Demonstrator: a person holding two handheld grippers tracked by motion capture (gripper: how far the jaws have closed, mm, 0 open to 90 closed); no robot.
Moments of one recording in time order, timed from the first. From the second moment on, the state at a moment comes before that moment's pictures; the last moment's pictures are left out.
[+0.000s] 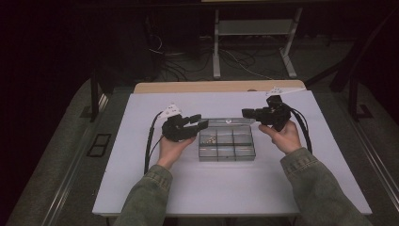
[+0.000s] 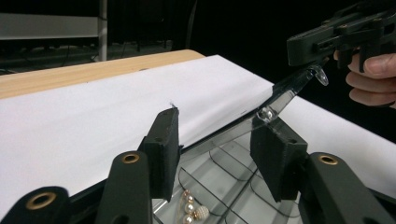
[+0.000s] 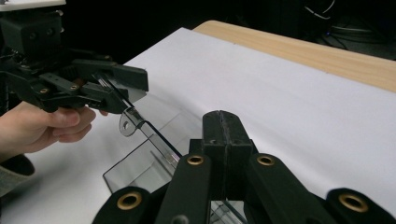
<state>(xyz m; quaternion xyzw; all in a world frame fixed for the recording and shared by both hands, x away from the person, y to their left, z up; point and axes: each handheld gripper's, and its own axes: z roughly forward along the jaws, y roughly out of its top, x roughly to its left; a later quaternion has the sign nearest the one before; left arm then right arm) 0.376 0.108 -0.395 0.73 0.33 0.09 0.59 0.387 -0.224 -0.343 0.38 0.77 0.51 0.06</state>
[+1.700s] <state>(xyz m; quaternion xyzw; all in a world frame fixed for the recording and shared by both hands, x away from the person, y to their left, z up) 0.331 0.109 -0.426 0.81 0.35 0.06 0.47 0.345 -0.231 -0.403 0.38 0.78 0.50 0.02</state>
